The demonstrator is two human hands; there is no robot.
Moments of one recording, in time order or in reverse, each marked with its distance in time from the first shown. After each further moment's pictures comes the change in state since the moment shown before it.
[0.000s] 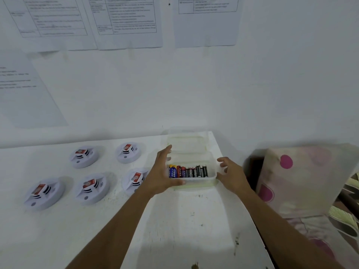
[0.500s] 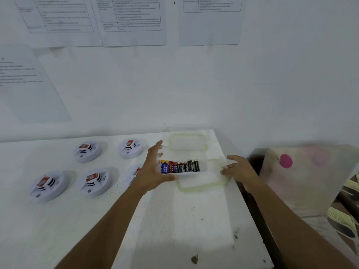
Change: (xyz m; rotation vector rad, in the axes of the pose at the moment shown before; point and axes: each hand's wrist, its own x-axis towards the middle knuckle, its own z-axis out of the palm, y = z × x) left_hand -0.015 -0.003 -0.021 -0.010 0.094 -0.011; right_hand -0.001 -0.005 -0.031 0.422 -0.100 0.269
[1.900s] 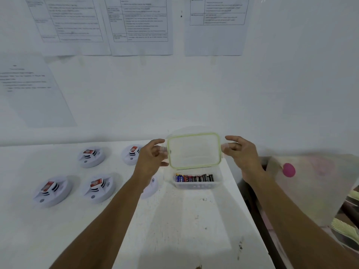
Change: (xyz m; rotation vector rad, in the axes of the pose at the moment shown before) left_hand 0.018 0.049 -0.021 -0.347 0.233 -0.049; right_hand -0.018 -0.071 0.006 0.284 0.085 -0.372
